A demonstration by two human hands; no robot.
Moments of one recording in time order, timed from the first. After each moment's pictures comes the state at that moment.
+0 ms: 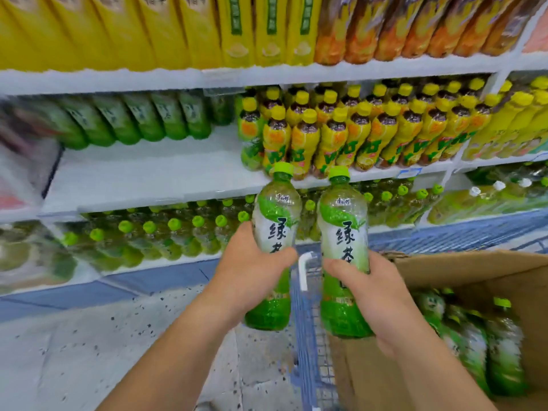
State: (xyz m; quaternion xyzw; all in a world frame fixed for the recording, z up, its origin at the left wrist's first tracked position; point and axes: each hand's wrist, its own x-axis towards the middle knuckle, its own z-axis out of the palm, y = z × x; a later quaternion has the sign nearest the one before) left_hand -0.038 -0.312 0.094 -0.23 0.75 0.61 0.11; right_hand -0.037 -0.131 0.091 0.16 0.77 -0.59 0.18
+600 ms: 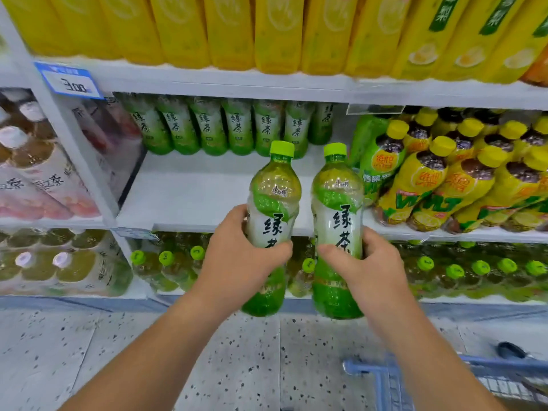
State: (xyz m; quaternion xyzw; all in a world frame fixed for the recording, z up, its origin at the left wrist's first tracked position) left_hand -0.113 -0.530 0.033 -0.27 0.78 0.56 -0.03; right_hand -0.167 -0.356 0.020 0.02 0.80 -0.58 0.17
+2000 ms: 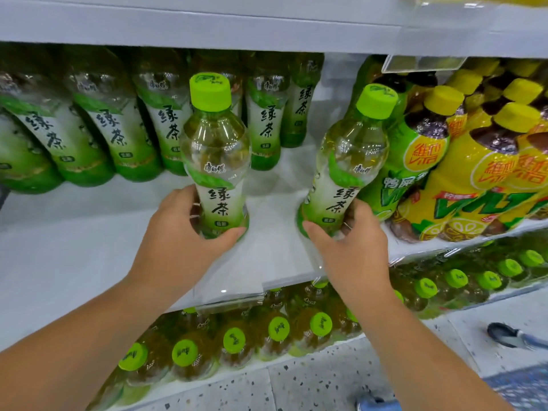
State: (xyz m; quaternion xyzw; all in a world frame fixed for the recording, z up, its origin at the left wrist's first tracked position) left_hand -0.270 -0.651 -0.116 -0.07 0.87 0.46 -0.14; right_hand -0.300 -0.426 -0.119 0.06 0.86 -0.50 -0.09
